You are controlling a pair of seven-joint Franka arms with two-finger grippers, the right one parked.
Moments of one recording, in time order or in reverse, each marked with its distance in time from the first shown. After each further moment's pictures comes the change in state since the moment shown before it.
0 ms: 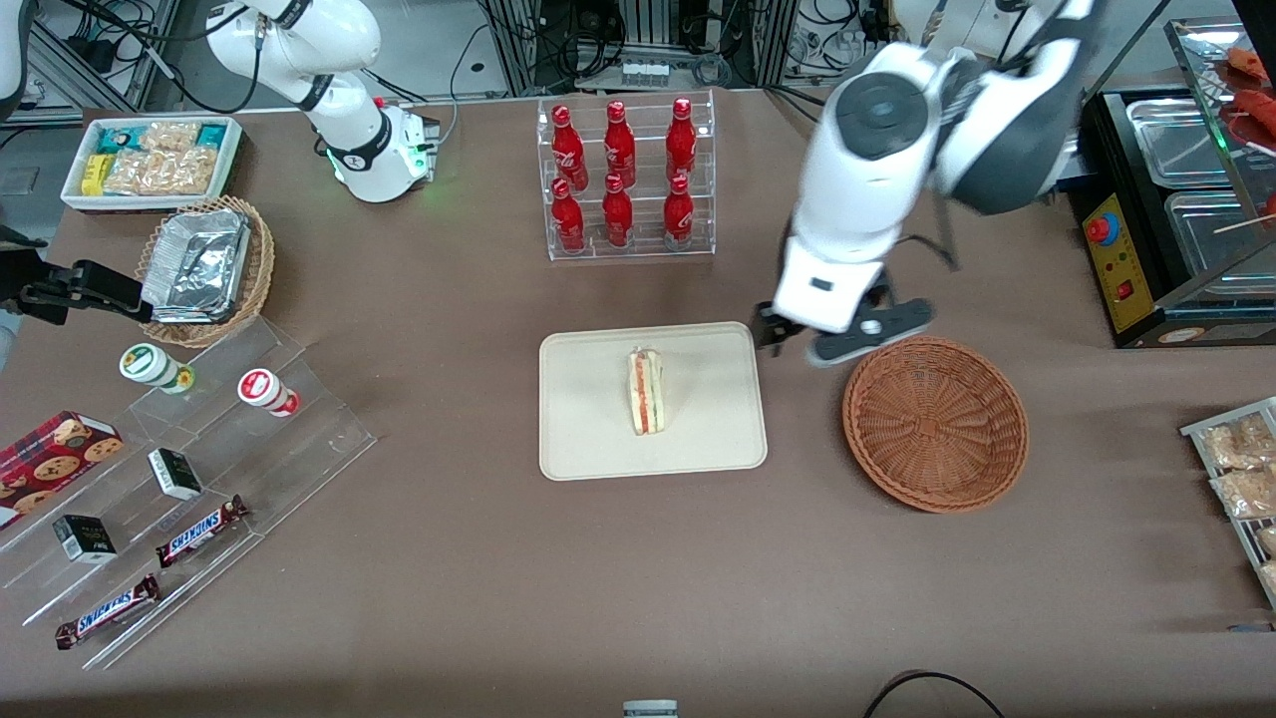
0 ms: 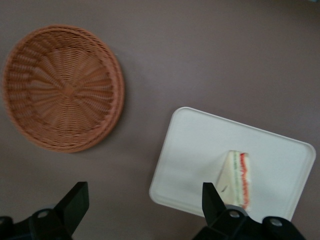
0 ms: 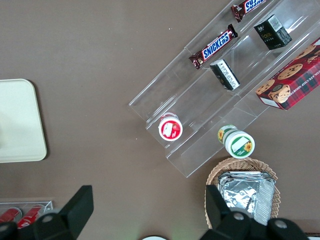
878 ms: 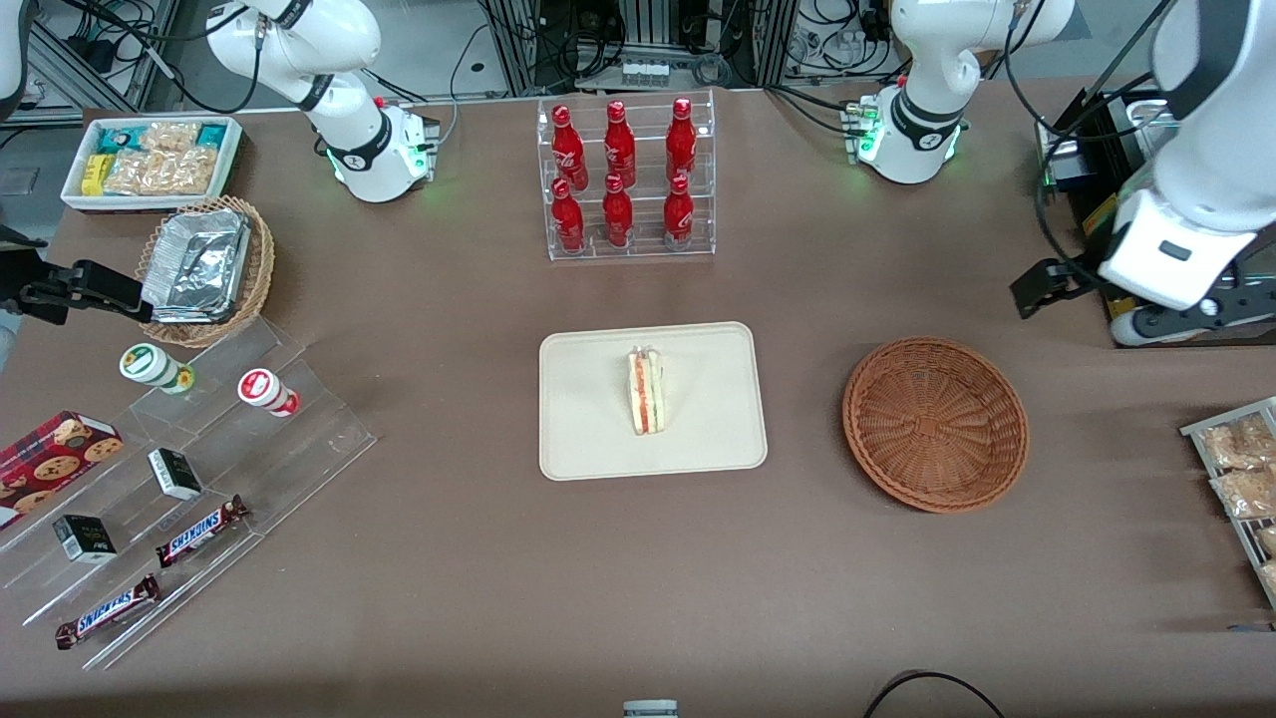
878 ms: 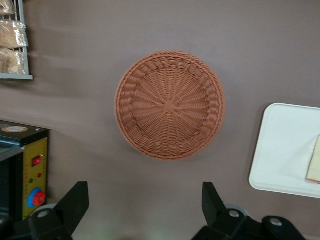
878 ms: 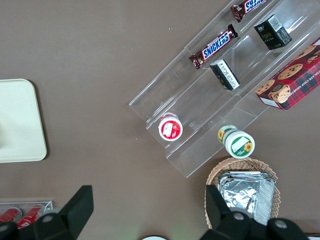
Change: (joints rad) arm 0.378 -0.142 0.005 -0.001 -0.010 -0.208 0.568
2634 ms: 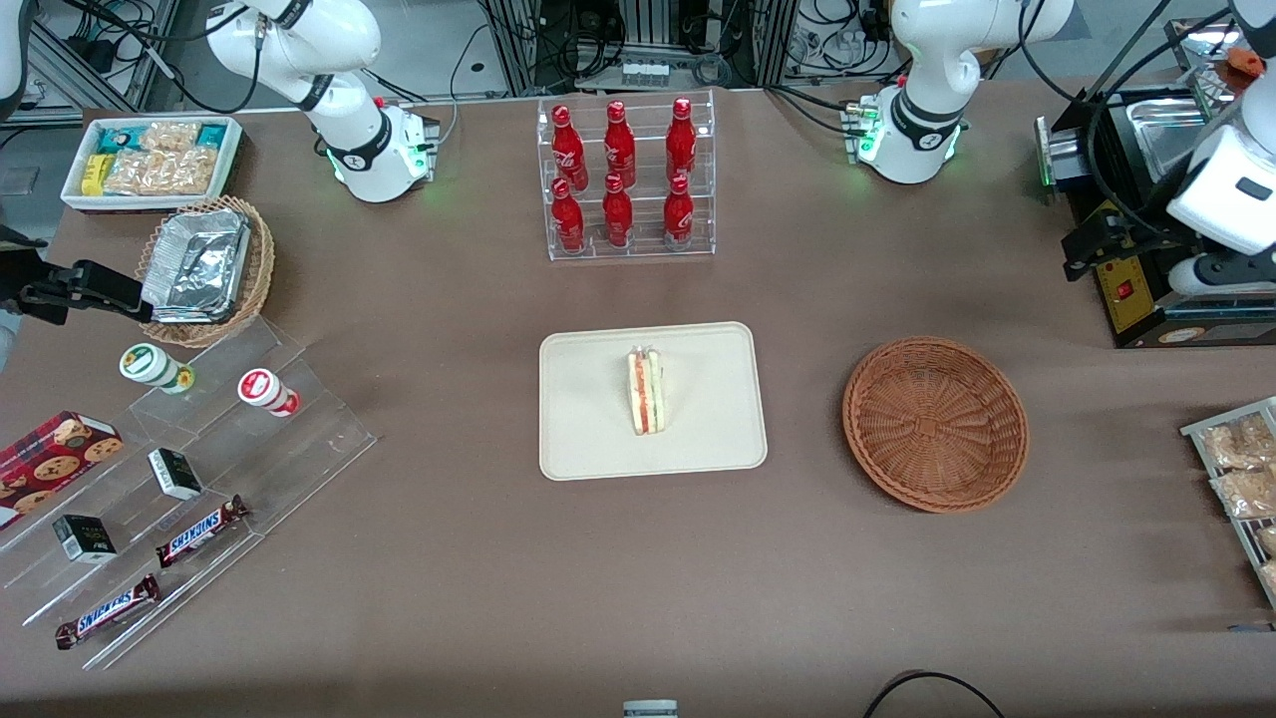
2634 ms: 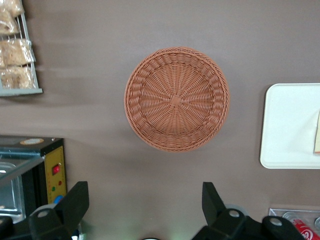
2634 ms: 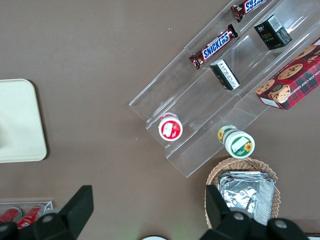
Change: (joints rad) arm 0.050 -0.053 0.017 0.014 -0.023 -0.044 0.216
